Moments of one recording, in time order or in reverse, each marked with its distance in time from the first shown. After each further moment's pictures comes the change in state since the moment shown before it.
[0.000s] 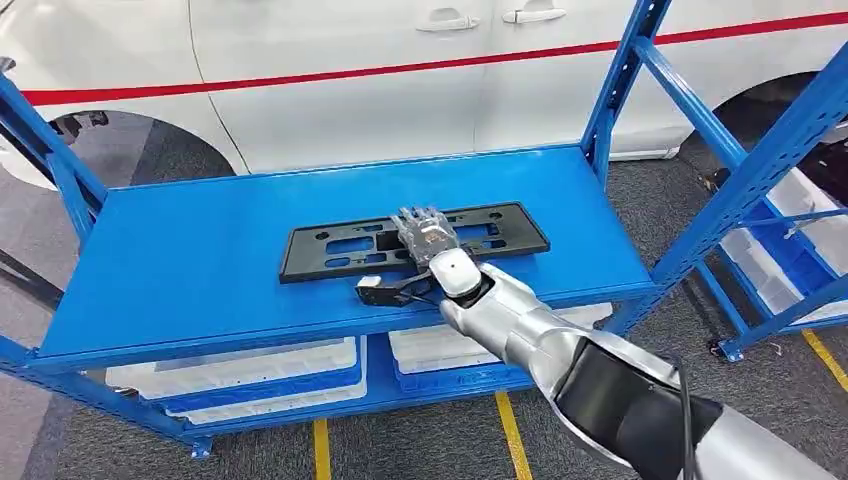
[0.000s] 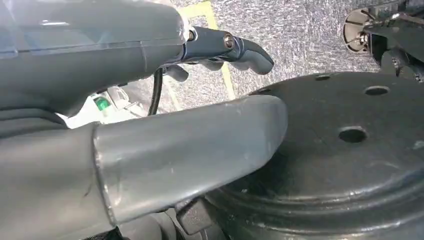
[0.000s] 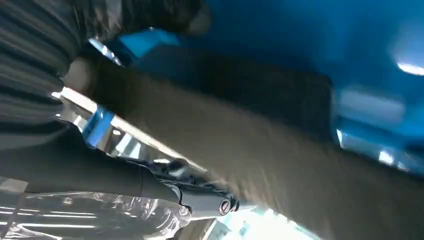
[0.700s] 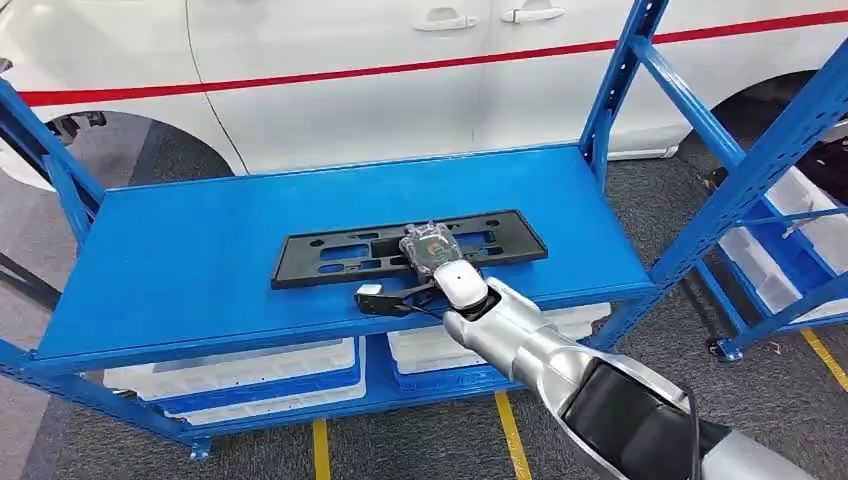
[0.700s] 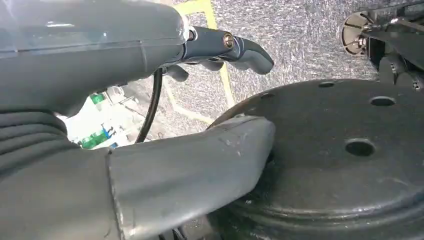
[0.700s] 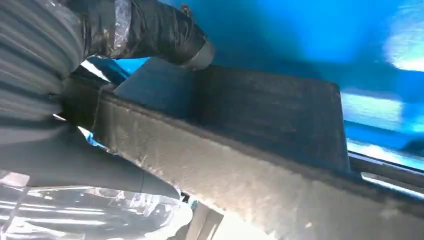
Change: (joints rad) left arm 0.012 -0.008 0.000 0.000 0.011 0.006 -0.012; right arm 0.096 -0.008 -0.138 -0.134 0.034 0.031 -0.053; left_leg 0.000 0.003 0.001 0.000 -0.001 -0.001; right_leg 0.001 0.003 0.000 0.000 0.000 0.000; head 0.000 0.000
